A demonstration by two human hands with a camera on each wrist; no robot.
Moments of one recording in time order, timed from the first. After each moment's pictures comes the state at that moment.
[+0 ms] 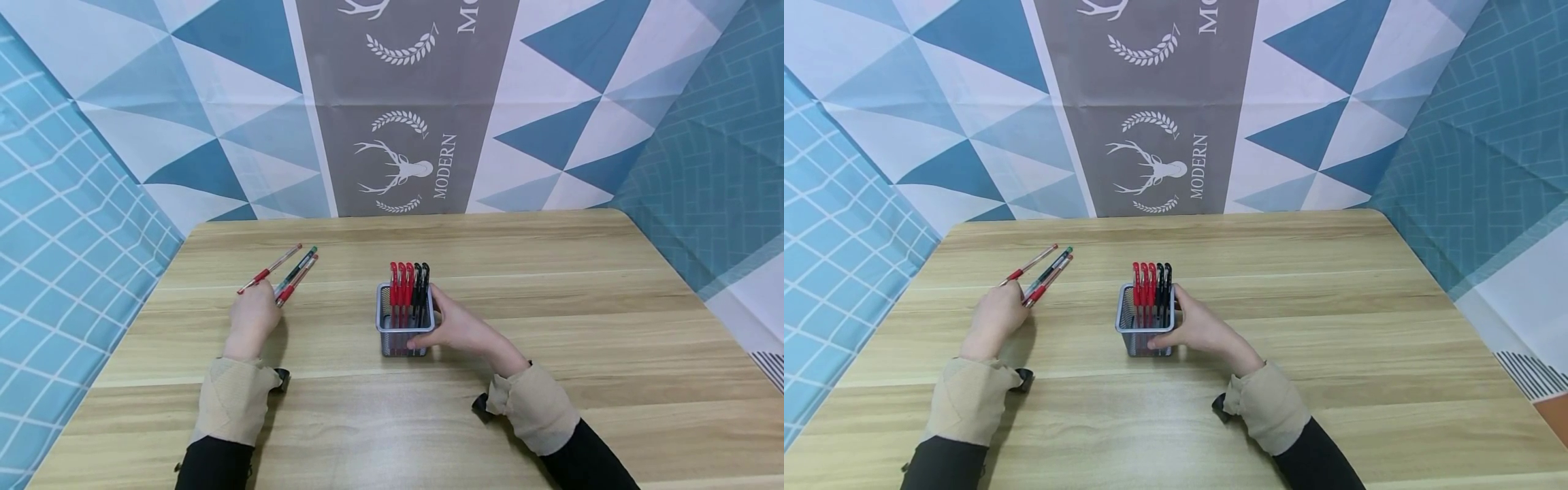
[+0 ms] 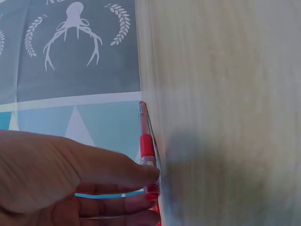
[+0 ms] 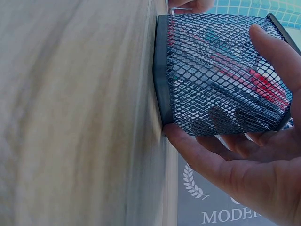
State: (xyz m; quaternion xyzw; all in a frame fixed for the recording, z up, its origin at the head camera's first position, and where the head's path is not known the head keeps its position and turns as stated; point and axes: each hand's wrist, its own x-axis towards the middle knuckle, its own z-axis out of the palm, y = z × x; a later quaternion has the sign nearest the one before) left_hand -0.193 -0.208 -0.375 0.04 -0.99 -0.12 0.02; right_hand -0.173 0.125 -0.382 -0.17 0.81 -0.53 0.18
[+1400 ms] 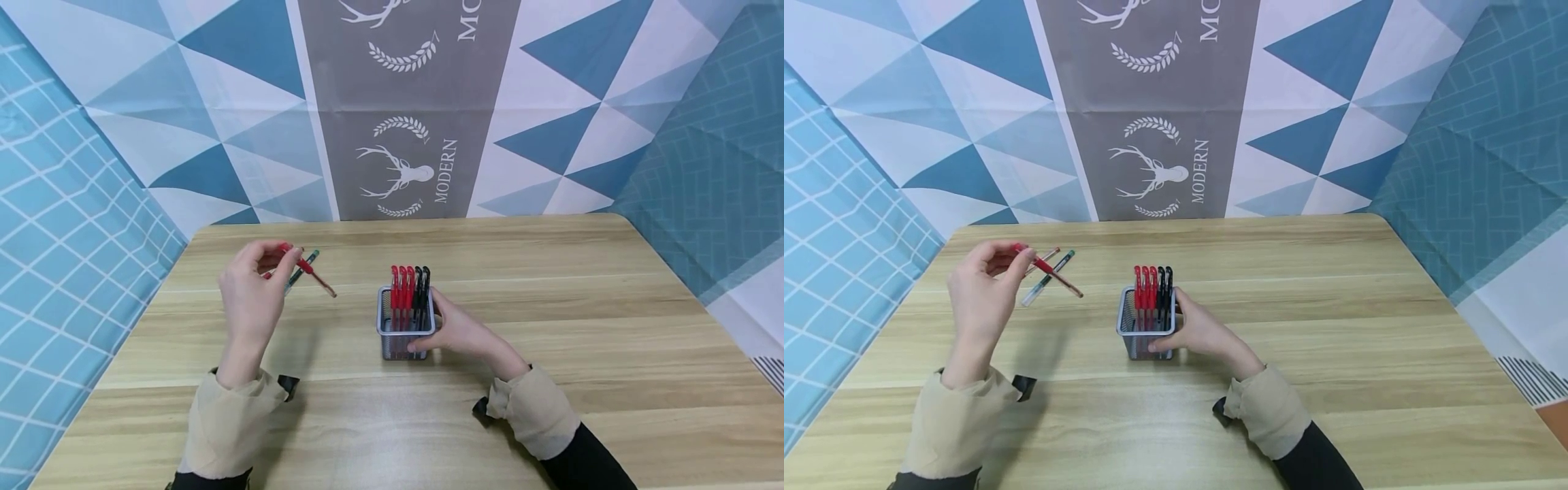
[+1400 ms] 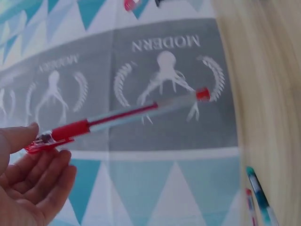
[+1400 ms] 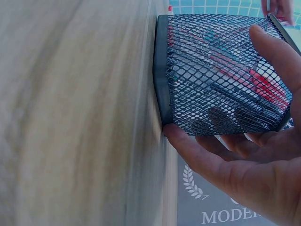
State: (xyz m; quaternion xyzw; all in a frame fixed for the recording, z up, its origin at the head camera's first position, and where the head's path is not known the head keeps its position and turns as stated) left_hand -0.156 -0.153 -0.303 -0.02 -0.85 -0.41 0.34; right_hand -0.171 0.125 -0.382 -0.17 0.82 -0.52 0.18
